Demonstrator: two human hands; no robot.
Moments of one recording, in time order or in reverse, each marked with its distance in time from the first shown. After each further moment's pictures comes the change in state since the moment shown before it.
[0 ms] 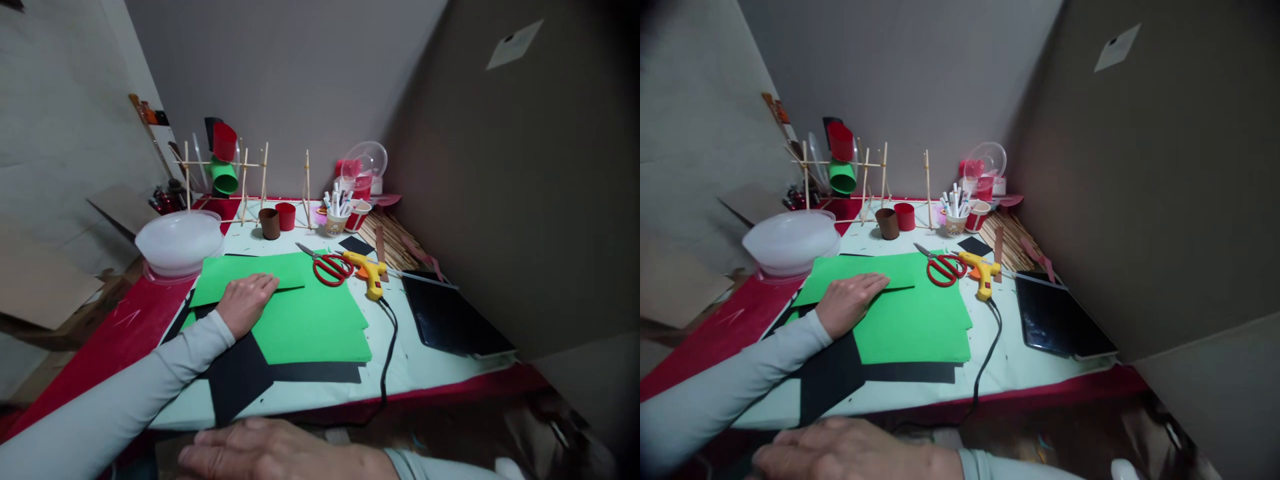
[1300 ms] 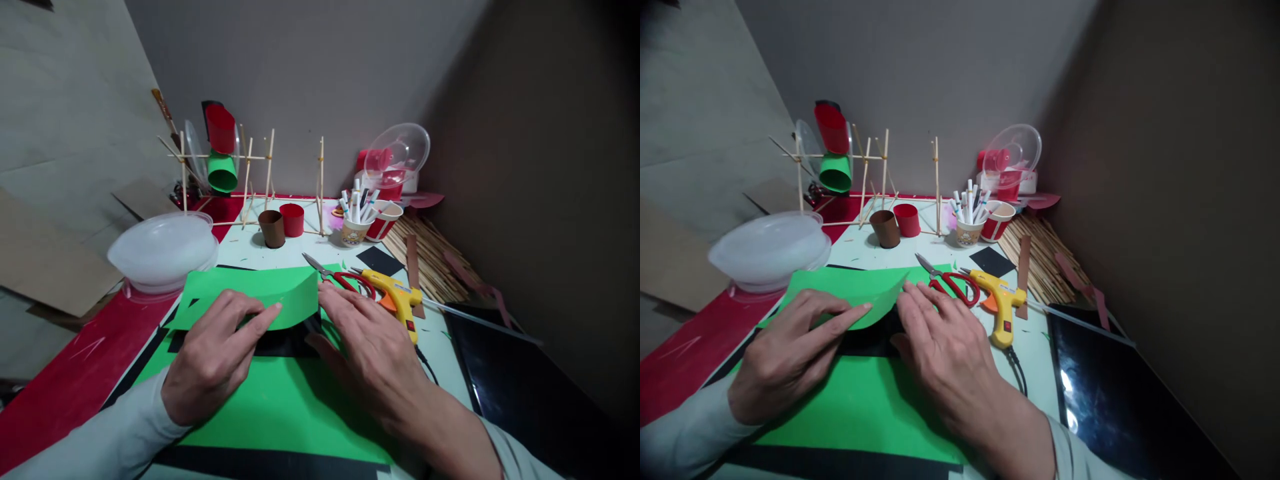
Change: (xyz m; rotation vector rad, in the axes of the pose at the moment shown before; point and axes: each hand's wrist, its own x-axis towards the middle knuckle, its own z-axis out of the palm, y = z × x) left_hand -0.010 0.006 -0.013 -0.204 0.593 0.262; right_hand -0.059 0.126 -0.048 -0.432 0.505 0.441
